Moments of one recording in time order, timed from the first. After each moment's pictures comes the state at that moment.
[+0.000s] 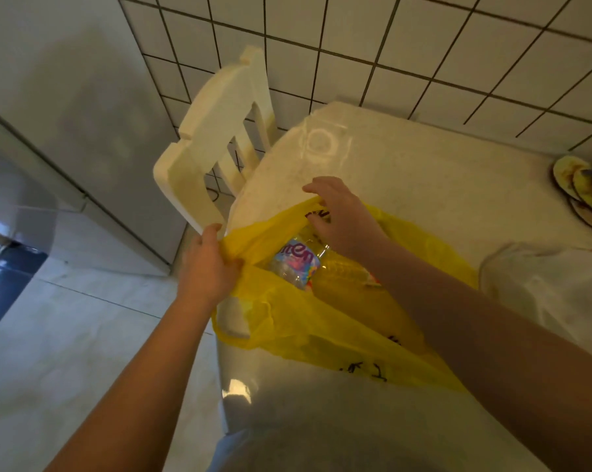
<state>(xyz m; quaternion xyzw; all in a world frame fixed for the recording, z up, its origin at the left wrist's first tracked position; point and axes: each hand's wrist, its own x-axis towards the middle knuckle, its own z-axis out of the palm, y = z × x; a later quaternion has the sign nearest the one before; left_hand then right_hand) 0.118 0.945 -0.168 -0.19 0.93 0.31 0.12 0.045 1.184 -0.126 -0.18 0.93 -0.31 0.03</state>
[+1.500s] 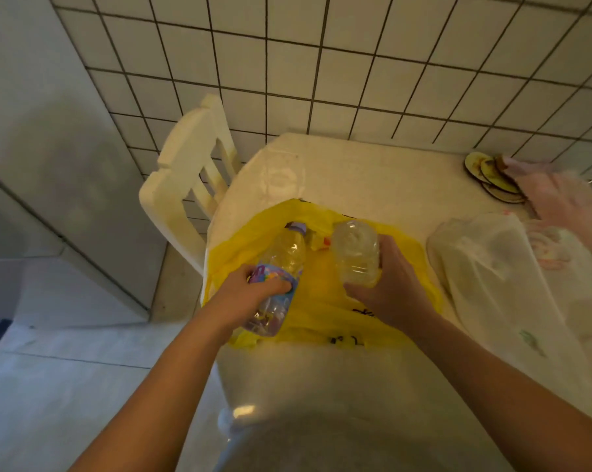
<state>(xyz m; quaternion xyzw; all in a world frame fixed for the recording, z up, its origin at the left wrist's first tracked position) 0.198 1.002 -0.101 -0.12 0.74 0.60 0.26 0.230 1.251 -0.088 0.02 0.93 -0.37 -0.07</state>
